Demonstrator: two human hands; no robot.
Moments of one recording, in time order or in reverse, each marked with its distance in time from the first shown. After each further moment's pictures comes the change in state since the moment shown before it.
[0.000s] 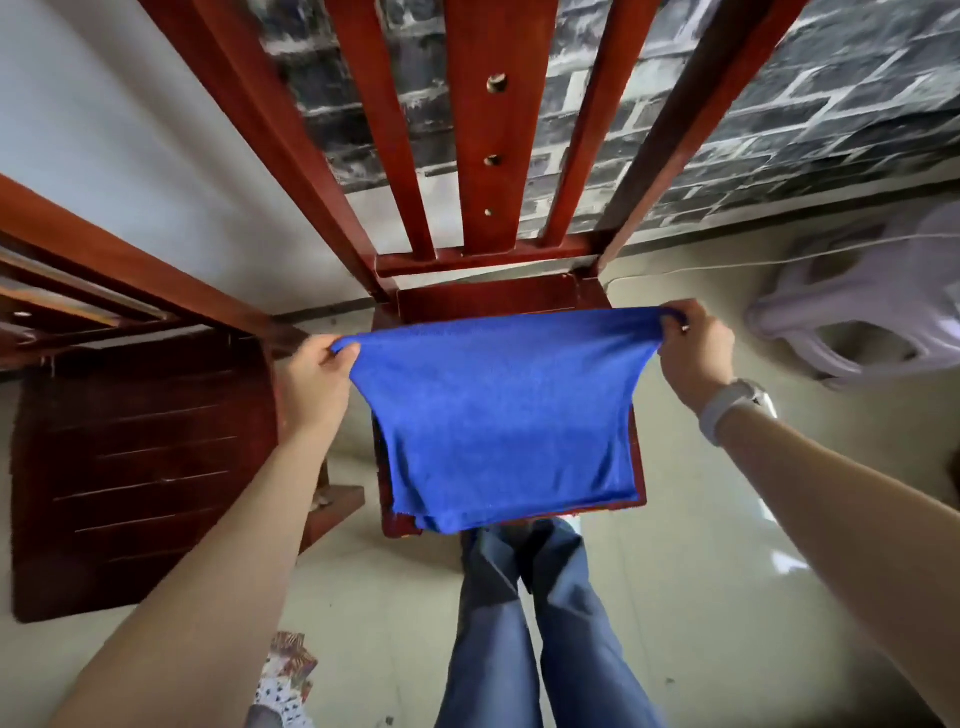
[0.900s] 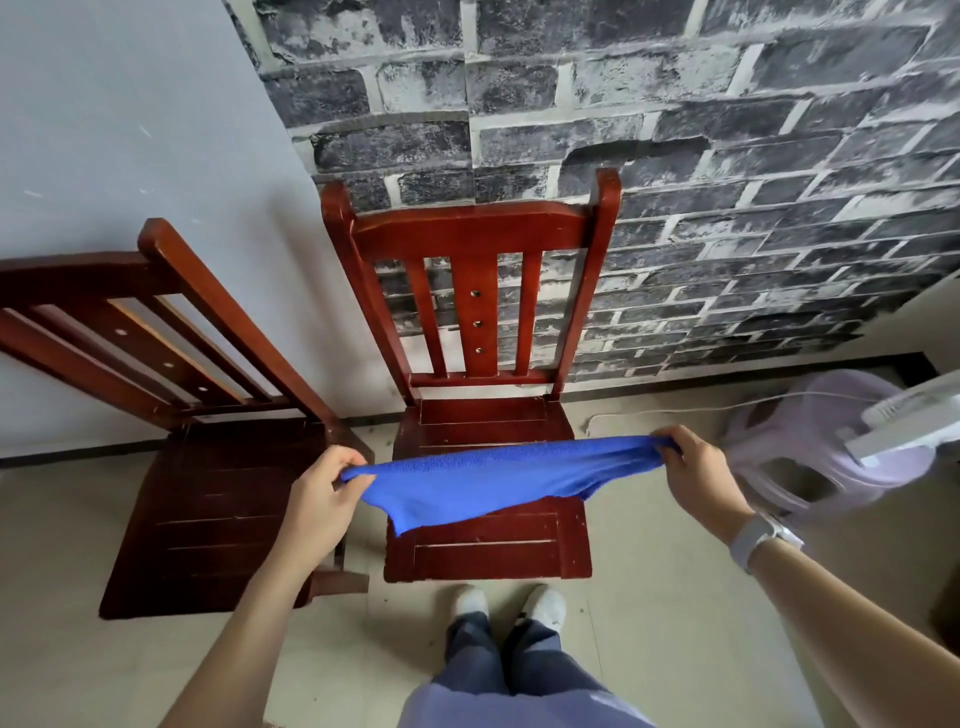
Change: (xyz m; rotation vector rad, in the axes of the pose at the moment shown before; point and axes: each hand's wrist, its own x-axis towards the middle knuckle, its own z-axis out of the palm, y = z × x) left_hand -0.233 0.112 -0.105 0.191 -0.035 0.386; right_hand -0.112 -0.002 -0.191 -0.004 -0.088 -0.349
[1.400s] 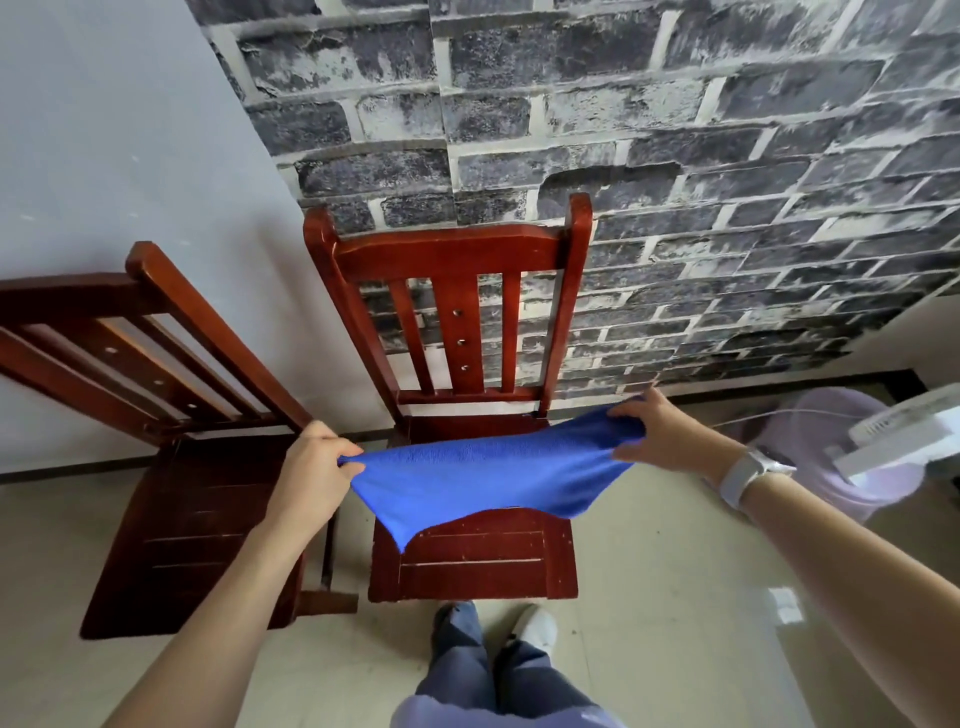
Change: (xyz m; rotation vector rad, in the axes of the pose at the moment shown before) left_hand 0.036 0.035 0.005 0.384 0.006 0.056; right_hand 0.055 -0.031 -0.044 -0.261 -0.447 -0.189
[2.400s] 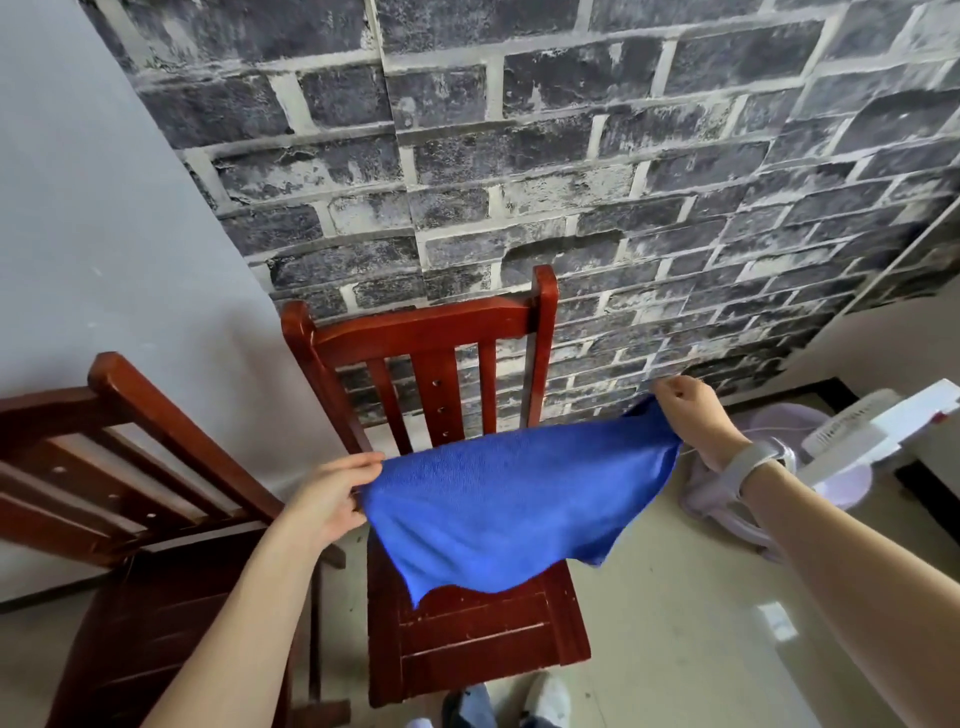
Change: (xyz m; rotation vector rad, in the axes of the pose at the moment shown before) left_hand 0.069 0.044 -0.025 -1.096 -0.416 -0.544; right_hand 0.020 -0.003 -0.051 0.504 0.614 0.392
